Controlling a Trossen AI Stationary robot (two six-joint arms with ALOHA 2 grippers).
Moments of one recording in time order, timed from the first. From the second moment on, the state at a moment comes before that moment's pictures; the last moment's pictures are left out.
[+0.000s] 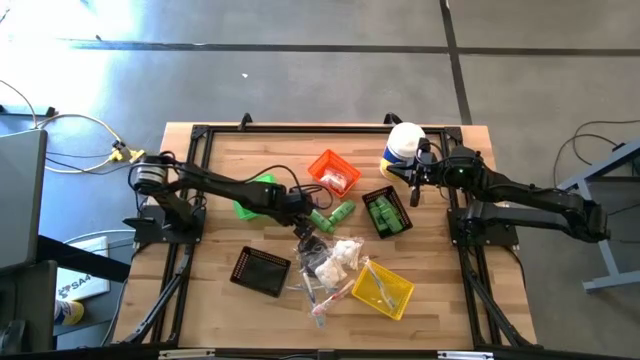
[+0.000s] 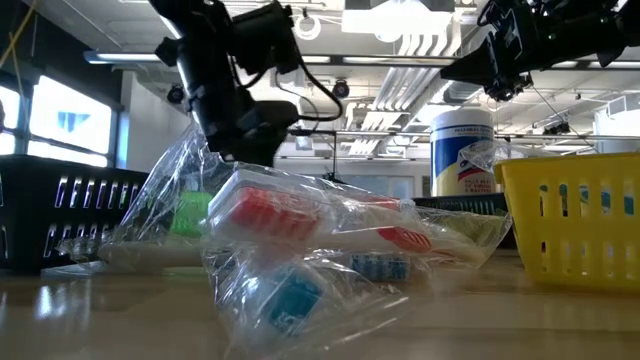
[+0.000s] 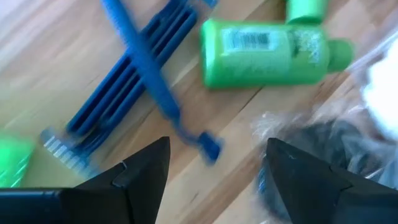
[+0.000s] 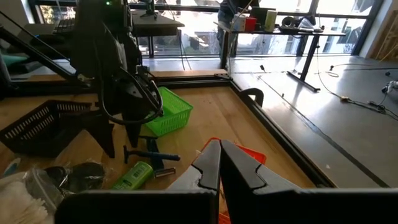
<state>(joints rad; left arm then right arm) 0.00 1.69 1.03 -0.44 -0.06 -0.85 -0.41 0.67 0.43 0.09 -0.16 -0.08</state>
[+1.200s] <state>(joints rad) 0.00 1.71 1.03 -0.44 -0.07 -0.90 -0.41 0.67 0.43 0.09 -0.16 -0.08</state>
